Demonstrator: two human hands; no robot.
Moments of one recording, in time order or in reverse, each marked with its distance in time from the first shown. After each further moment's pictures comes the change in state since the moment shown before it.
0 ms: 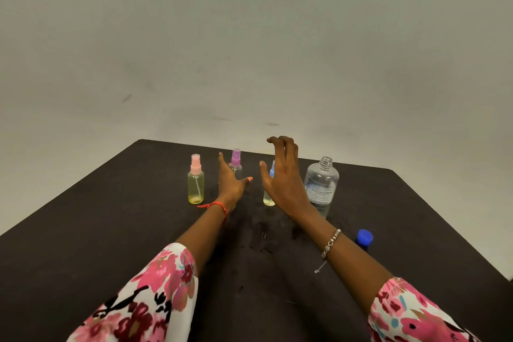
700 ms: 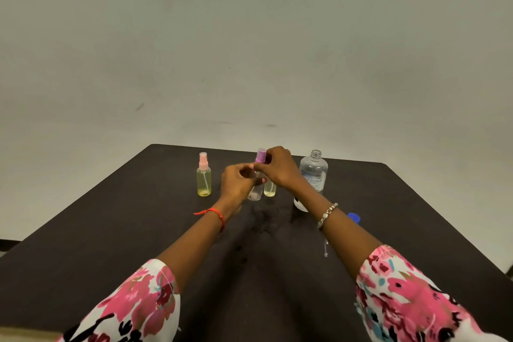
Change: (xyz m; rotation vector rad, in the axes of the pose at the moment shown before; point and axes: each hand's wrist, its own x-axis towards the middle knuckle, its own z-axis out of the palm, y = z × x) left_hand -0.076 0.038 -0.014 -0.053 -0.016 0.143; right_hand 0.008 -0.033 -0.039 0.174 -0.371 0.387
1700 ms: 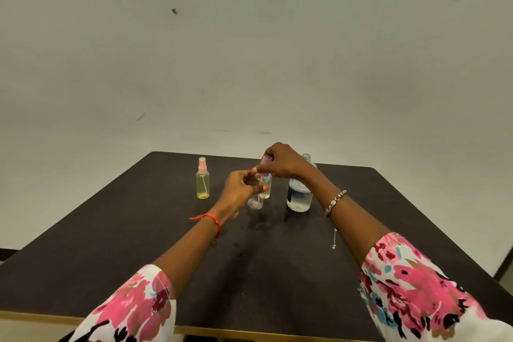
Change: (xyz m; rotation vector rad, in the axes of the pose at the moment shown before) left_hand -0.034 0.019 -0.004 -0.022 -0.216 0.001; right_hand -0.017 -0.025 -0.047 -0.209 -0.231 -0.046
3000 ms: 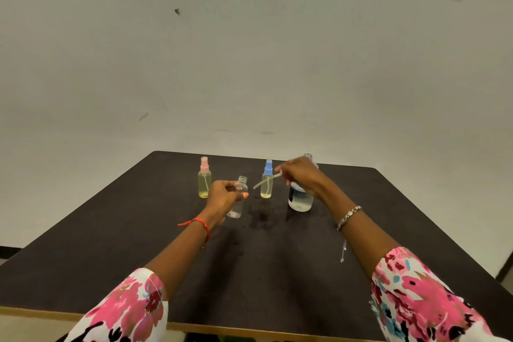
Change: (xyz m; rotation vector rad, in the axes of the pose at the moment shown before) left_hand -0.004 -0.022 -0.028 0.074 0.159 -0.155; right_hand -0.016 0.039 0.008 0.547 0.142 0.260
